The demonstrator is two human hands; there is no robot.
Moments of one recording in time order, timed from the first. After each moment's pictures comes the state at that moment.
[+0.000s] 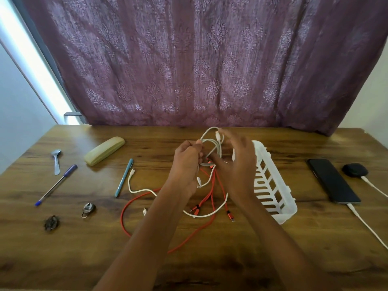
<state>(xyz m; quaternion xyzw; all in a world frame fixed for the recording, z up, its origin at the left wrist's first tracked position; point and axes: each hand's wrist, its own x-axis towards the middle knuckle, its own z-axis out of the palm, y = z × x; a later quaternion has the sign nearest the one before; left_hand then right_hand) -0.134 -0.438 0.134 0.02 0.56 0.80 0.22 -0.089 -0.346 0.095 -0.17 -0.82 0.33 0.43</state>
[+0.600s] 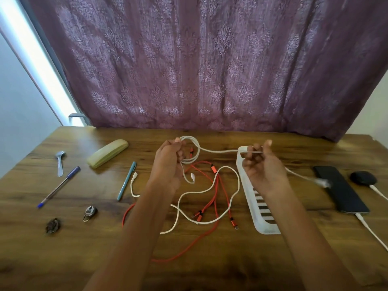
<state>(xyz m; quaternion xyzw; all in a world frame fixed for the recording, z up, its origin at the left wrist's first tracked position) -0.172 -0.458 0.129 -0.03 0.47 0.86 0.18 -0.084 -0.299 0.116 -0.27 -0.29 0.89 0.23</state>
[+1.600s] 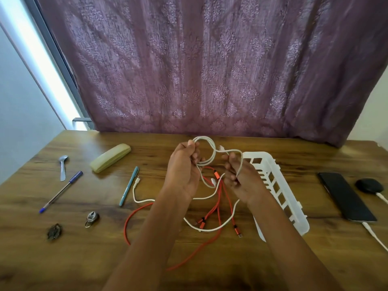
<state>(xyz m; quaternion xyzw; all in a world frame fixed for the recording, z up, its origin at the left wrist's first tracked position) -0.162 -0.445 0.136 -0.02 0.43 0.88 0.22 -0.116 -0.320 0.092 -0.26 -0.49 0.83 0.12</state>
